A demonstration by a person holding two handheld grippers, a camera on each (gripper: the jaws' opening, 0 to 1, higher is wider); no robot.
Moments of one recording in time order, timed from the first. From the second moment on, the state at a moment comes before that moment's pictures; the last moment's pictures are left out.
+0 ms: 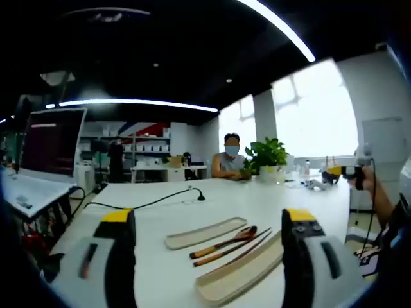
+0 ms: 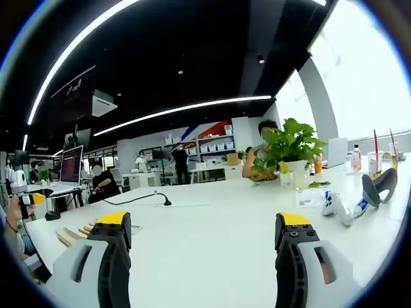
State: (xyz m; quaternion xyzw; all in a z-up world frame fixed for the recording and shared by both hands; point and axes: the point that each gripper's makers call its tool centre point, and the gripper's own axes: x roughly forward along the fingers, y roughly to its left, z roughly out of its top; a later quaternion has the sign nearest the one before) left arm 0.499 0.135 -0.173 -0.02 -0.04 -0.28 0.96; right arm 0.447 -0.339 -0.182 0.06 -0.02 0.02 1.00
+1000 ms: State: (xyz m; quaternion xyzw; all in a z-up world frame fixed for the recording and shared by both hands) left arm 0.497 0.134 -0.174 -0.01 -0.03 -0.29 0.96; right arm 0.441 -0.318 -0.163 0.05 -0.04 0.06 1.00
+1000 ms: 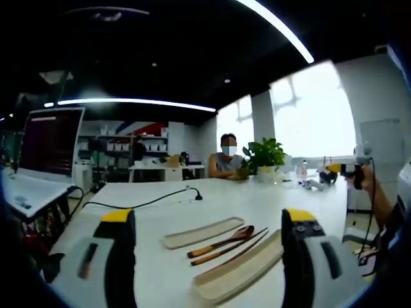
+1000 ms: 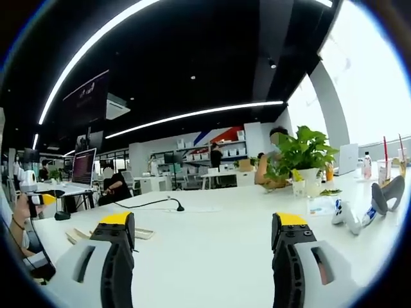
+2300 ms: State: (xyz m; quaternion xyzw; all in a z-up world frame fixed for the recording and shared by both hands) left arm 0.499 0.138 -0.177 -0.02 -0.03 -0.29 0.96; right arm 0.471 -0.229 -0.120 -0.04 -0.03 0.21 0.98
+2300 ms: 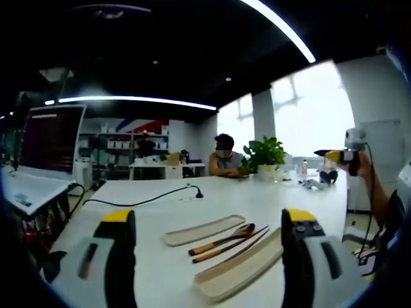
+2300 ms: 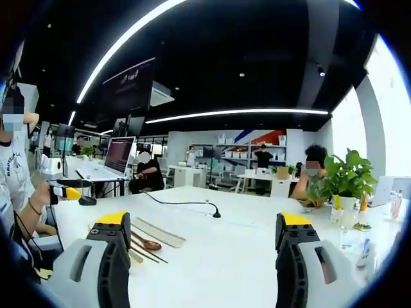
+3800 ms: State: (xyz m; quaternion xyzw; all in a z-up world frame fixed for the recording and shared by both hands) left arm 0.520 0.109 -0.165 0.08 0.02 -0.37 0.92; right arm 0.534 -0.137 -0.168 -0.15 0.07 0.36 0.92
